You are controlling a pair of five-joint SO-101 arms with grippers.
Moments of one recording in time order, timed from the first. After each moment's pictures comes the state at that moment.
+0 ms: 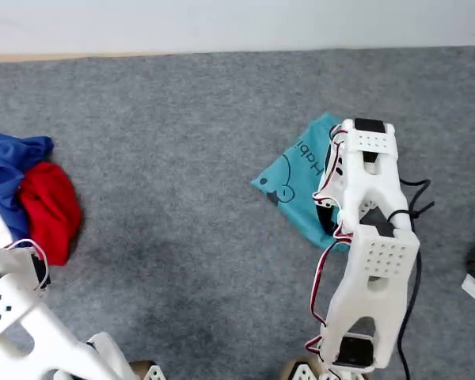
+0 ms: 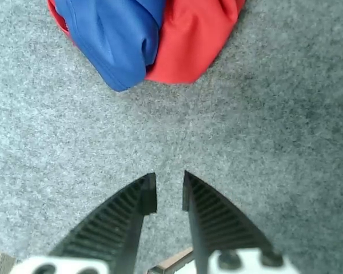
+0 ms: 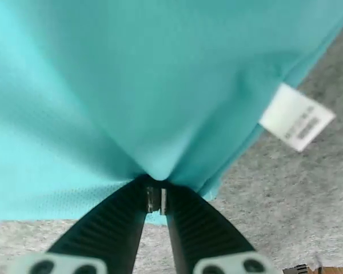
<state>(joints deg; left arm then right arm) -48.4 -45.1 34.3 99.0 -14.5 4.1 44.3 -24.3 100.3 -18.8</state>
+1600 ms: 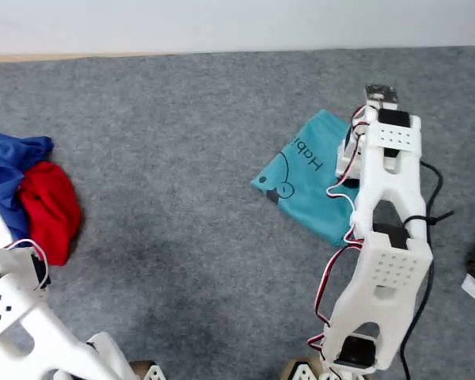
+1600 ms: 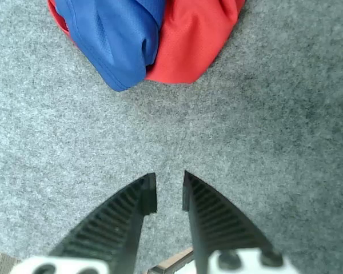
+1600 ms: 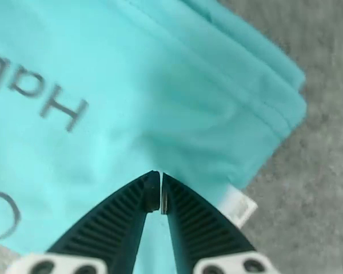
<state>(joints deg) -48.4 -45.1 34.3 99.0 -14.5 8.0 36.1 -24.7 81.4 -0.5</state>
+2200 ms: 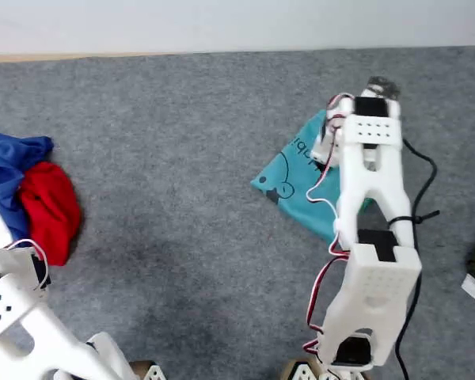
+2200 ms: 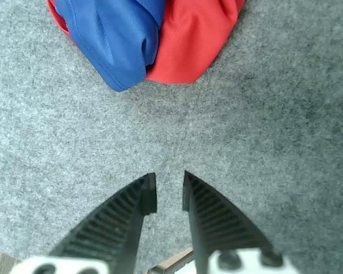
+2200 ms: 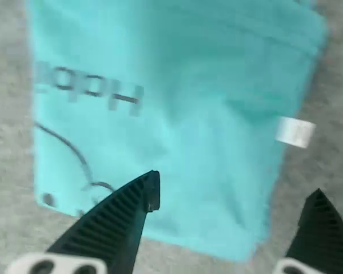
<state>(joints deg) -48.4 -45.1 34.3 99.0 -14.5 -0.2 28.7 -24.7 84.6 -27.8</state>
